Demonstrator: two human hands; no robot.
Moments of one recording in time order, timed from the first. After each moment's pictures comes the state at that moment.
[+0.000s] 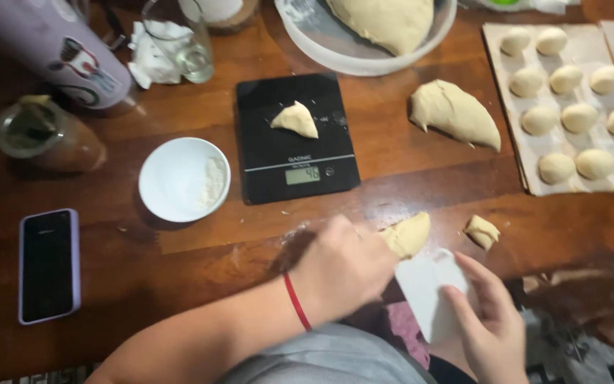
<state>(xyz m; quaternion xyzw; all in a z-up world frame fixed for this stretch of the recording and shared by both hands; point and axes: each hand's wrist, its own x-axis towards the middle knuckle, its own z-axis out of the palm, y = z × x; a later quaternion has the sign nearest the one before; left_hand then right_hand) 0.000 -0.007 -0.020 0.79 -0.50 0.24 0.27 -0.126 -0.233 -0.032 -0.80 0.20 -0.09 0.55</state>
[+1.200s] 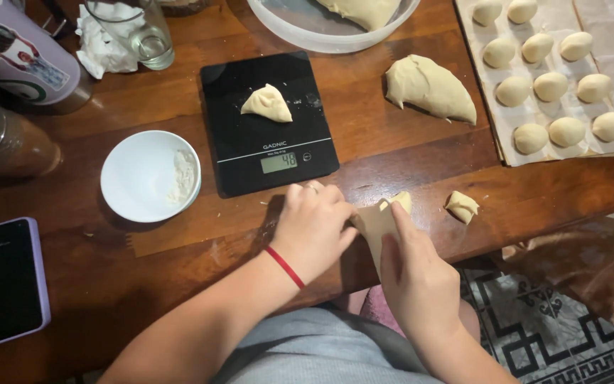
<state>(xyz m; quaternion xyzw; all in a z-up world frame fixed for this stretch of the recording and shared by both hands) 0.027 -0.015 -0.064 0.91 -0.34 0.10 0.21 -0.090 -0.180 -0.035 -0.96 -0.01 -0.27 0.08</state>
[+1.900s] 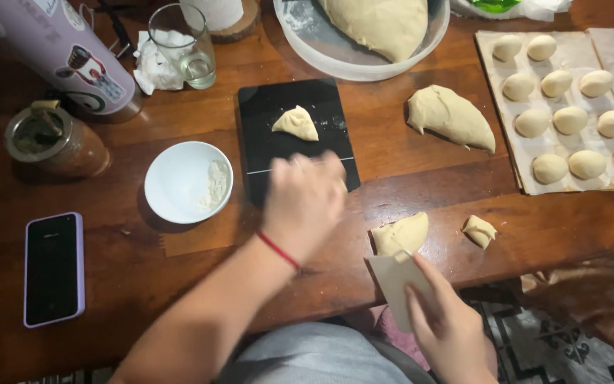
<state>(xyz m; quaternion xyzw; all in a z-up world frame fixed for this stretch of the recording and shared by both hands) 0.070 0.016 -0.026 0.93 -0.26 0.21 0.14 -0.133 -0.201 -0.040 -0.94 0.10 -0.08 0.32</state>
